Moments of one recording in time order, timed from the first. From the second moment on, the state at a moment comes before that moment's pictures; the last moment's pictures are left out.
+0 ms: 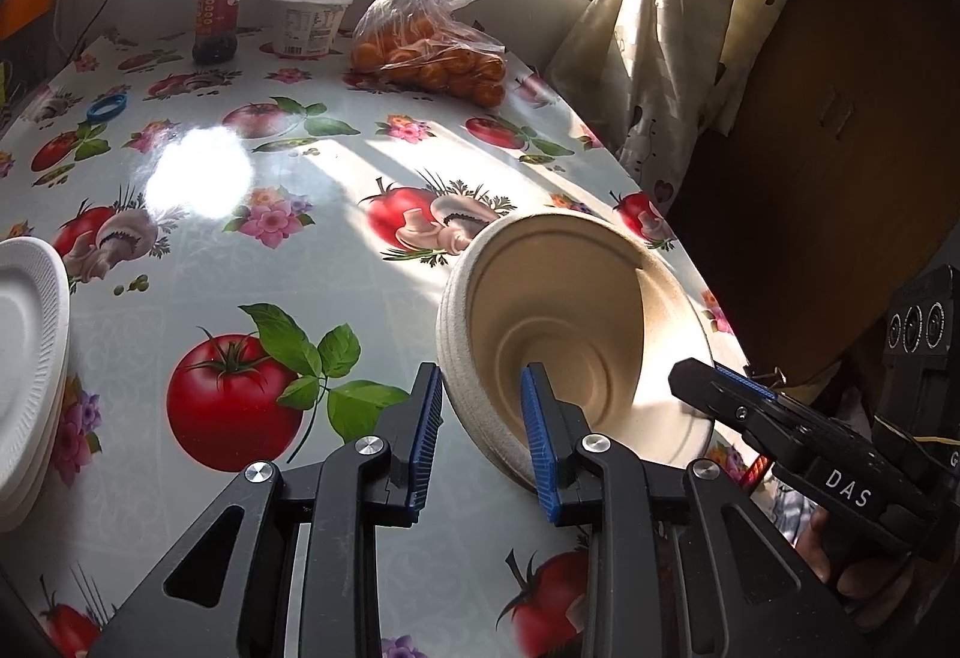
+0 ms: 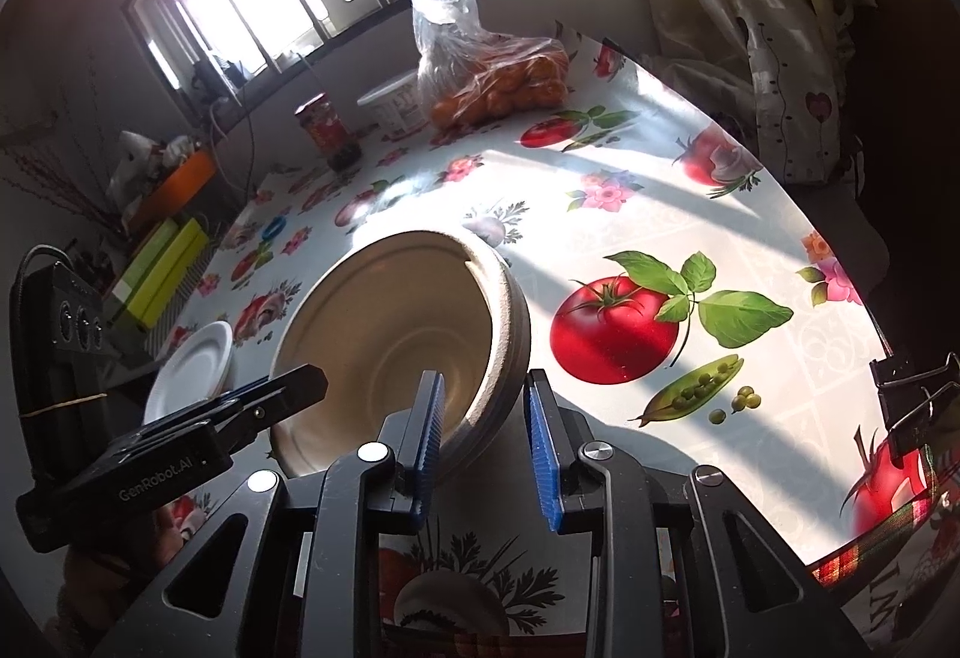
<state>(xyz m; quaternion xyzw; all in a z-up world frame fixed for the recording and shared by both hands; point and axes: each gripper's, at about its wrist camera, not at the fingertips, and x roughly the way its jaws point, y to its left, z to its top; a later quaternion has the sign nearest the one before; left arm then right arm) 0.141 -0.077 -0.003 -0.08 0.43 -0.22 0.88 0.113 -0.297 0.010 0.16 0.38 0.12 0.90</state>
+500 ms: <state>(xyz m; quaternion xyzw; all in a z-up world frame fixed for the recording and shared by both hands) 0.137 -0.050 0.019 -0.09 0.40 -0.19 0.89 0.128 -0.272 0.028 0.16 0.38 0.15 0.90</state>
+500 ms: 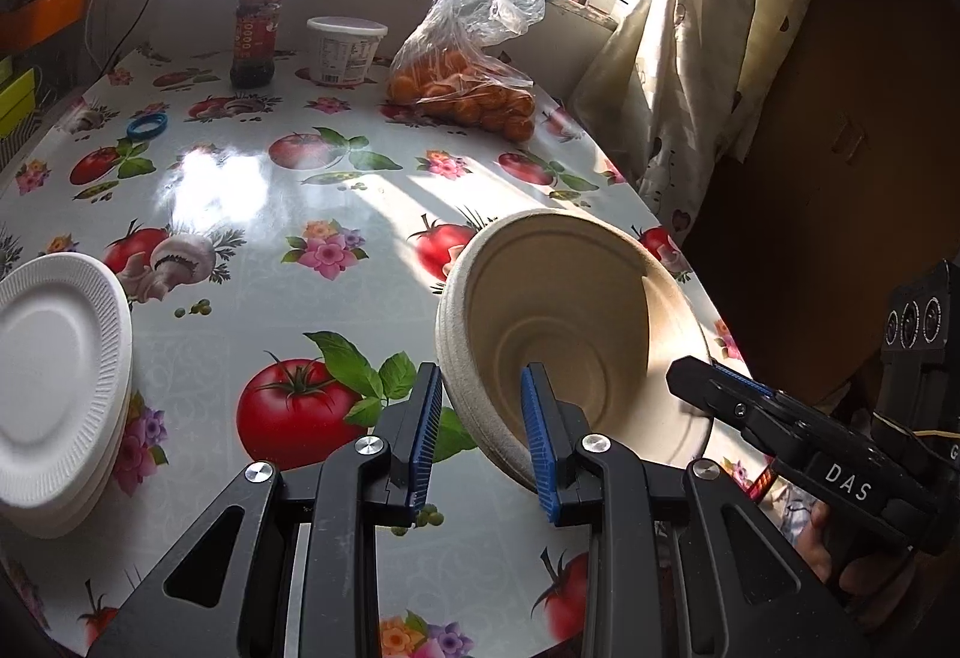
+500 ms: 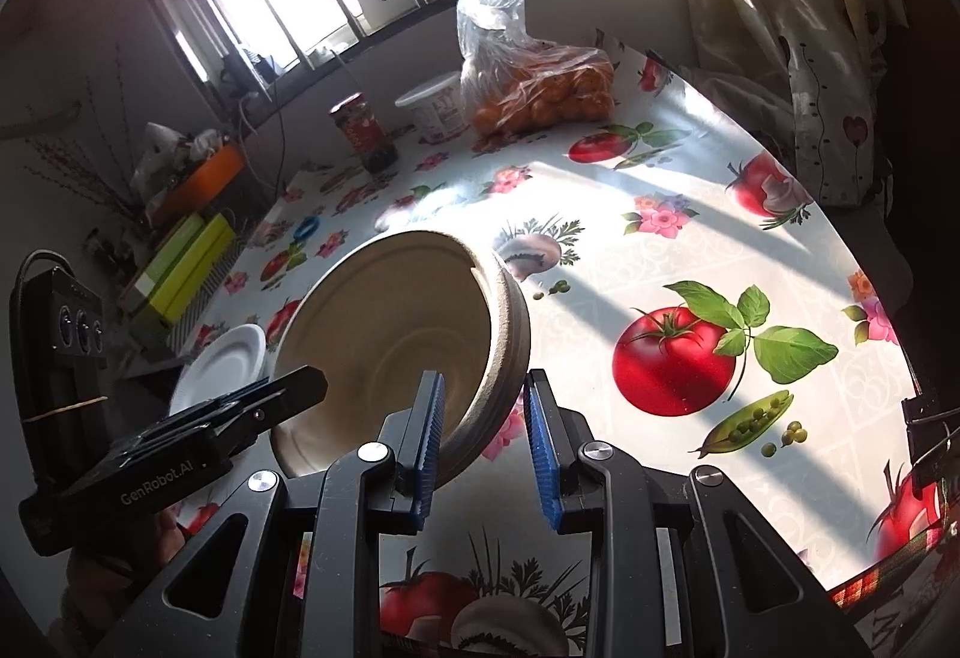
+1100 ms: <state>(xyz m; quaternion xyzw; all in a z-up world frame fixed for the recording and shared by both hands) 0.135 0.015 0.035 -0.11 0.38 -0.12 0.91 0.158 -0.205 0.041 0.13 0.38 0.22 0.89</state>
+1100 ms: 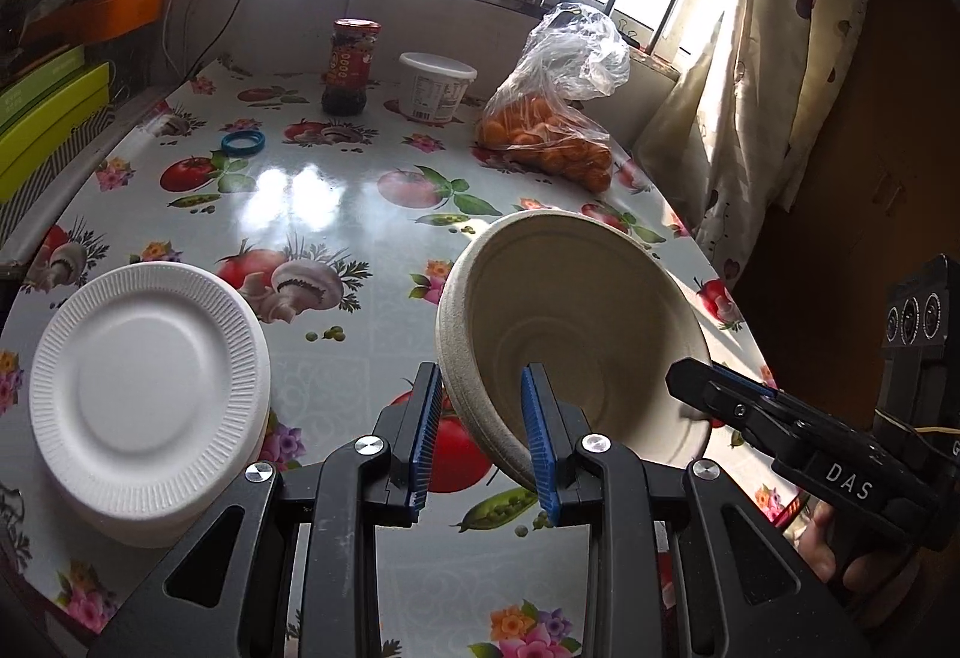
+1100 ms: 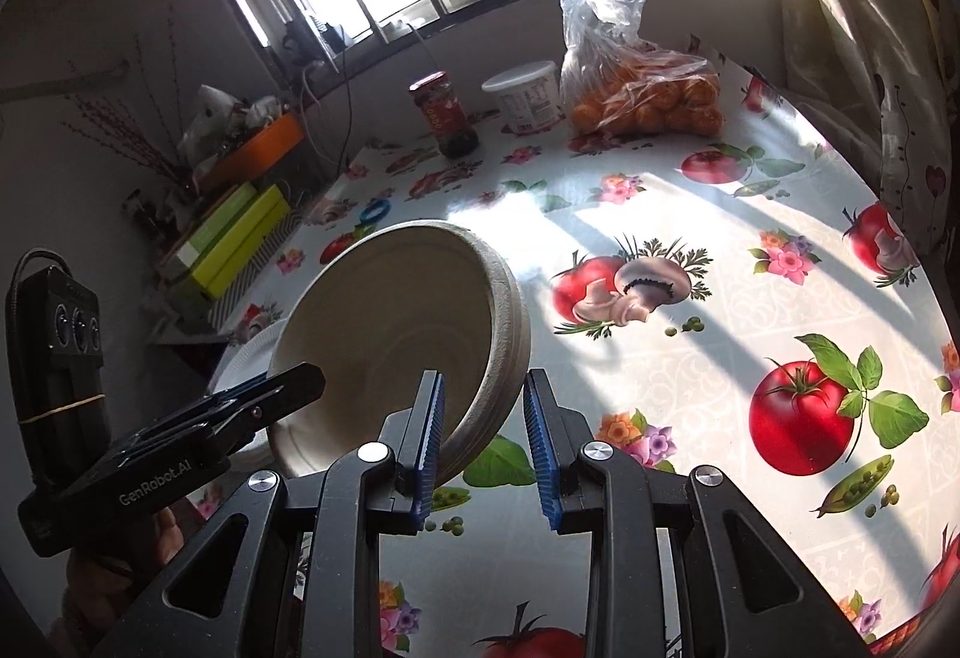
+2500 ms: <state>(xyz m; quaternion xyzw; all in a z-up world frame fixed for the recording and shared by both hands) 0.125 0.166 0.019 -0.17 0.38 0.03 0.91 0.215 -0.035 0.032 0.08 0.41 0.35 0.83</state>
